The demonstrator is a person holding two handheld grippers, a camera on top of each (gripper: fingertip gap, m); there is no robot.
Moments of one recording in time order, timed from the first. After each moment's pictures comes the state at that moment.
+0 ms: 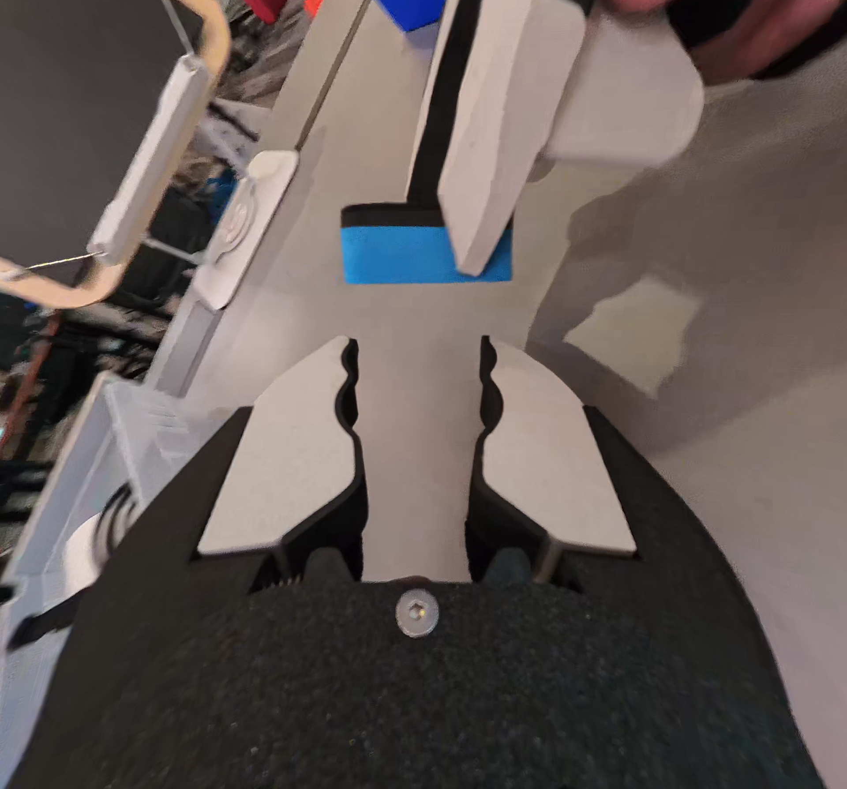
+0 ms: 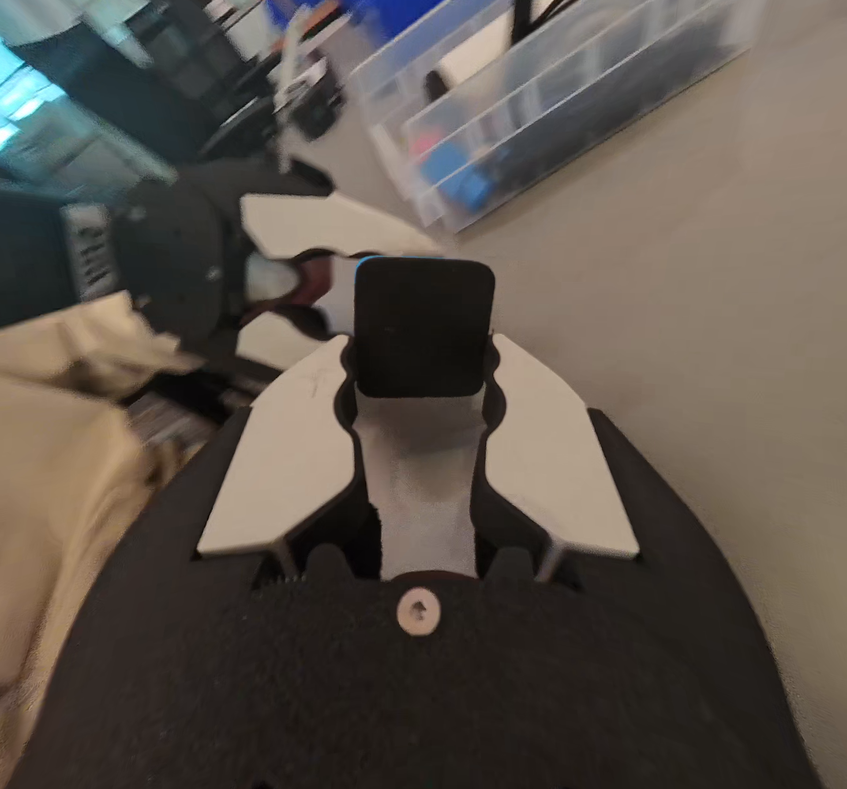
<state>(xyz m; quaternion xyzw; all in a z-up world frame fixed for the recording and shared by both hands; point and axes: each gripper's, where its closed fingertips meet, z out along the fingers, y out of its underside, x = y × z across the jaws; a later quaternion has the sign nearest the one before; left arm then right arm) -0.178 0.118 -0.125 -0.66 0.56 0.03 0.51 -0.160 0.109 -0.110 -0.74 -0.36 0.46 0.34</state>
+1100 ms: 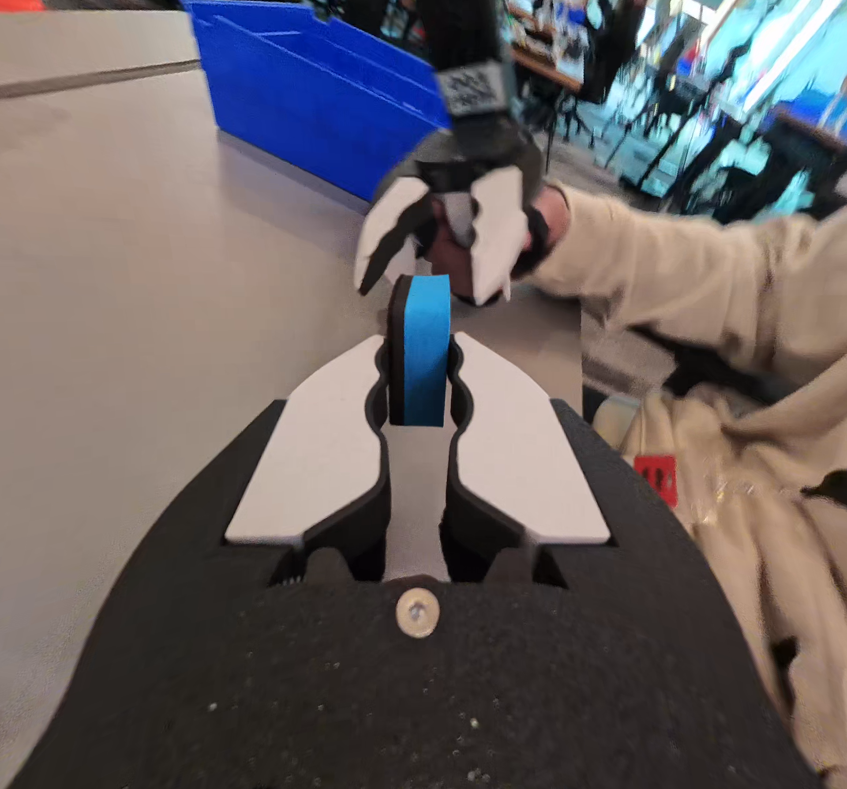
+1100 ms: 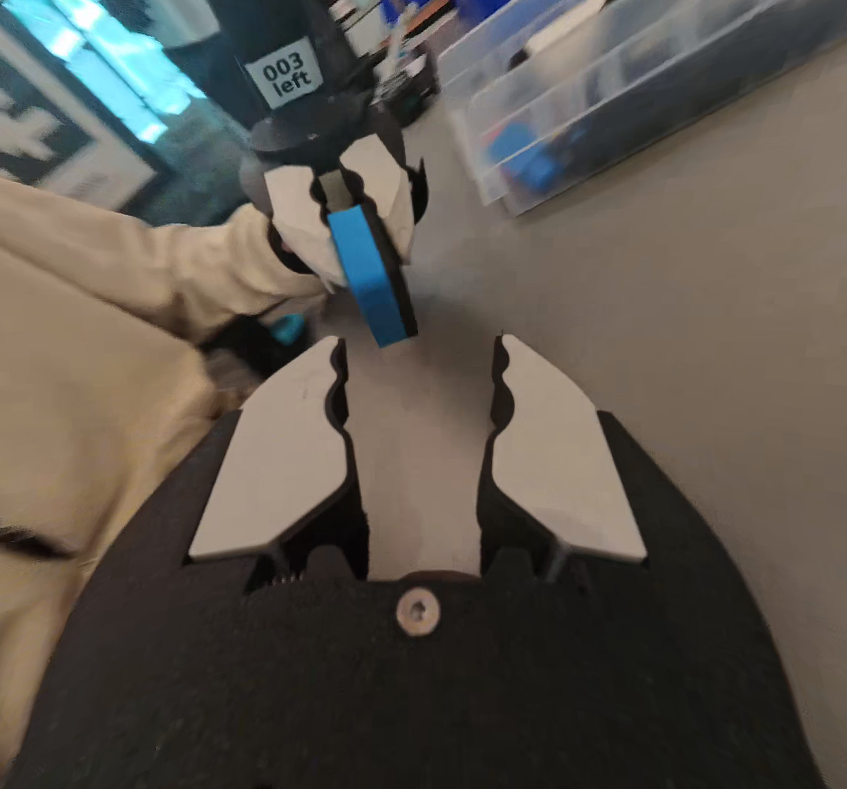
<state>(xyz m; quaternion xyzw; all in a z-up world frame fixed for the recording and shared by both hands) -0.173 0.080 -0.093 -0.68 0.43 -0.46 0.38 -0.141 0.094 -0.112 -0.68 -0.39 0.53 0.32</state>
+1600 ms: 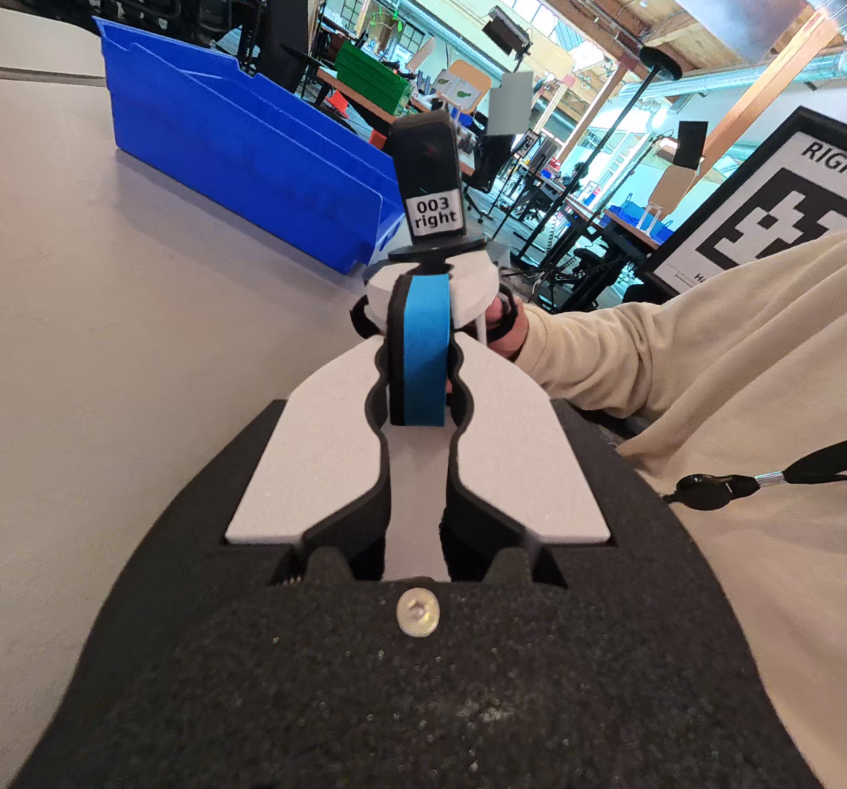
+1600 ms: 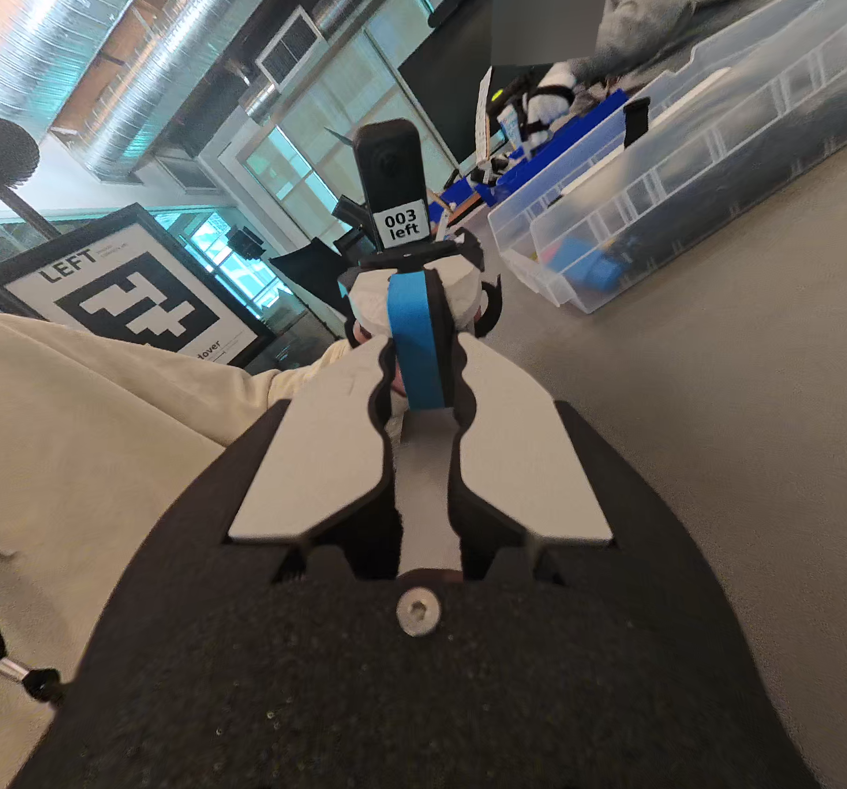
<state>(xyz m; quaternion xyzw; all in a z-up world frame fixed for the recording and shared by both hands) -0.170 0.068 -0.069 -0.63 0.38 -0.59 0.34 -0.167 0.069 -0.070 -0.61 -0.24 0.65 0.37</state>
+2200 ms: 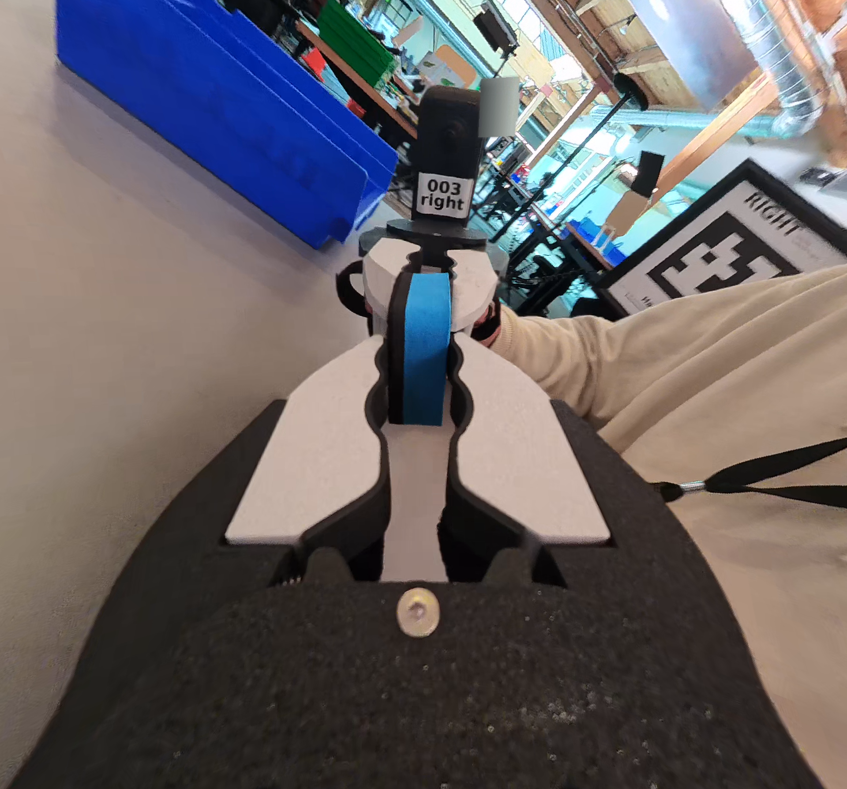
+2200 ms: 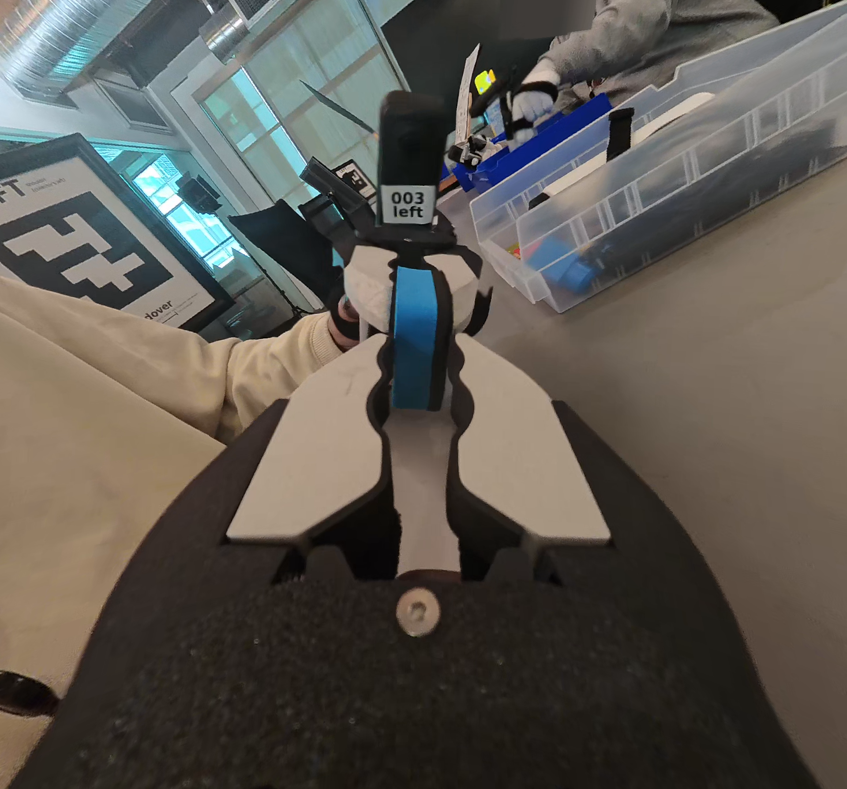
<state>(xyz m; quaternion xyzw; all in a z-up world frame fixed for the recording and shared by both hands) -0.167 0.065 -0.072 -0.64 0.35 -0.62 0.27 -0.163 0.066 -0.073 -0.62 -0.29 0.60 0.41</state>
